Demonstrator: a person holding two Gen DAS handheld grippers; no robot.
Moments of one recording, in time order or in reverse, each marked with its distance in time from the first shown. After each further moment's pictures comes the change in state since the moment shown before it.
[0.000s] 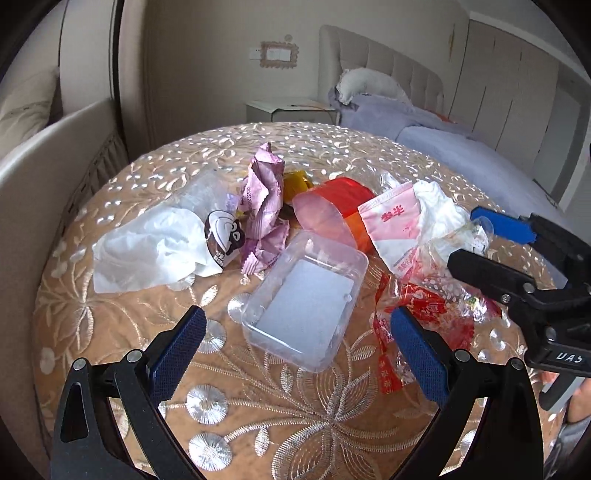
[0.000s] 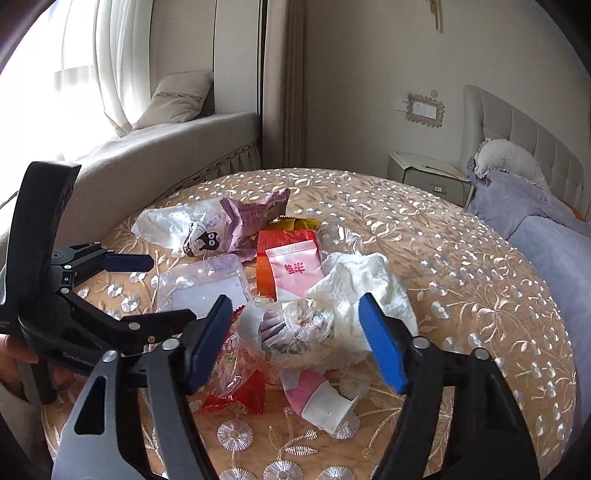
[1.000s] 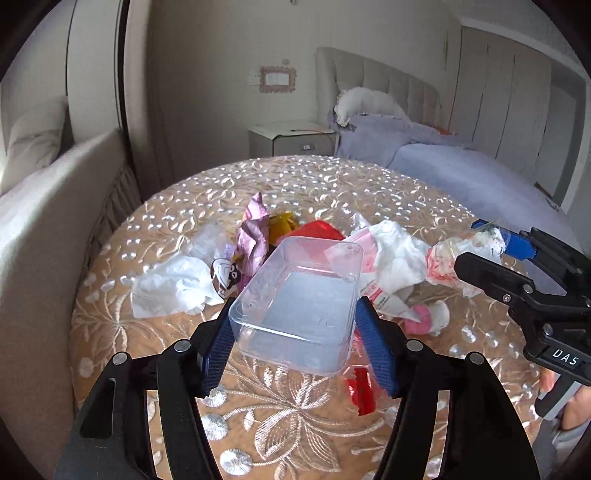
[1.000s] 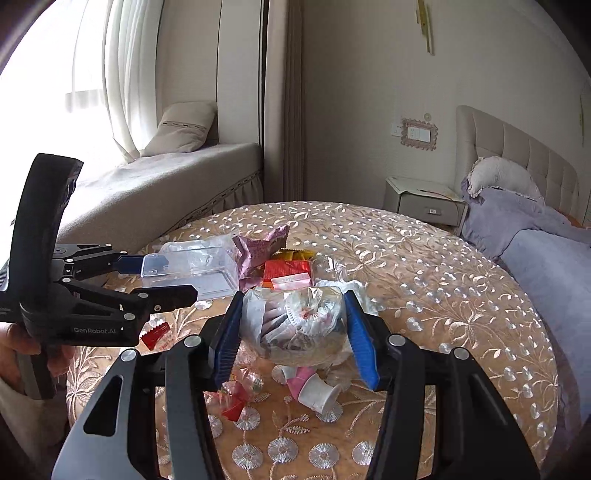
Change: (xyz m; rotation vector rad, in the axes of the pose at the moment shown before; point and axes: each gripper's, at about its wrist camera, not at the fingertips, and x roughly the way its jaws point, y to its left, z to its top) left arm -0.061 -0.037 0.020 0.038 -0.086 0.043; right arm -0.070 -0.004 0.006 0.004 -0.131 0.005
